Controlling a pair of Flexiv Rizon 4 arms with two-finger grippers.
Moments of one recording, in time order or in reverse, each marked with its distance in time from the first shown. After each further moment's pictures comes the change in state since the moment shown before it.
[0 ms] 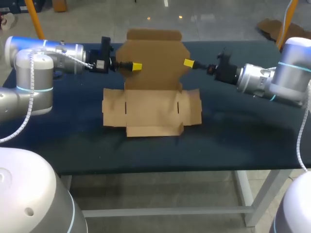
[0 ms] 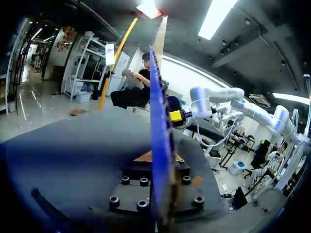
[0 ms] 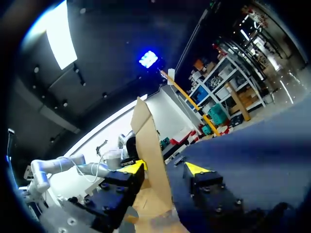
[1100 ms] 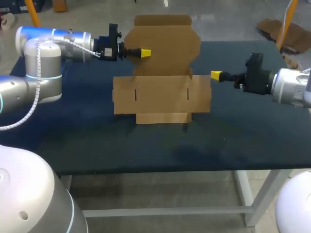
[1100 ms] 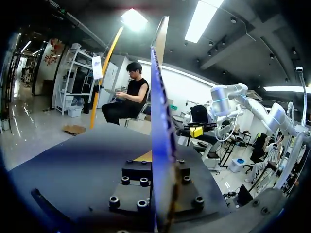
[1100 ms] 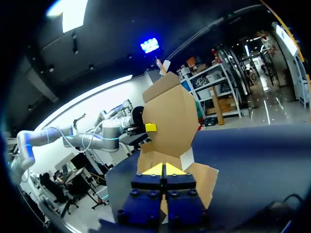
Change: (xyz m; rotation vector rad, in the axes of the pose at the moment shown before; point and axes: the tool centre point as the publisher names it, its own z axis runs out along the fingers) left arm -0.003 -0.052 0.027 0.049 0.074 0.102; right arm 0.077 -0.015 -0.104 0.116 -0.296 -0.208
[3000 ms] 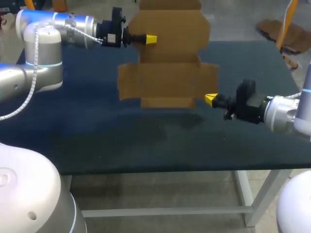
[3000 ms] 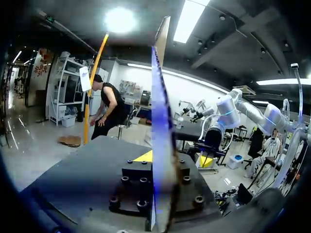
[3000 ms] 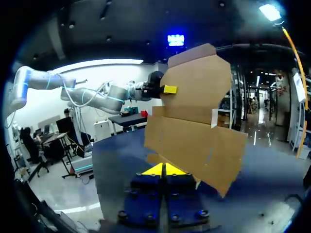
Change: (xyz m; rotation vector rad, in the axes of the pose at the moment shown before) left arm 0.033 -0.058 0.011 0.020 0.054 0.078; right arm 0.055 -0.064 -0.014 0.045 -0.105 -0.350
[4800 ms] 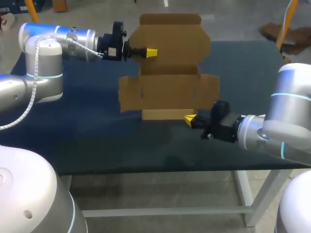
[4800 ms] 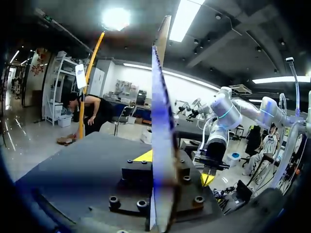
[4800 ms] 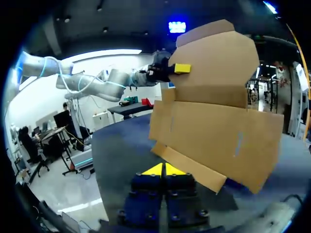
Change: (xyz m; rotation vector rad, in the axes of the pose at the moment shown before) left arm 0.018 0.037 0.005 0.005 0.038 0.015; right arm 0.051 -0.061 0.052 0.086 -0.009 0.030
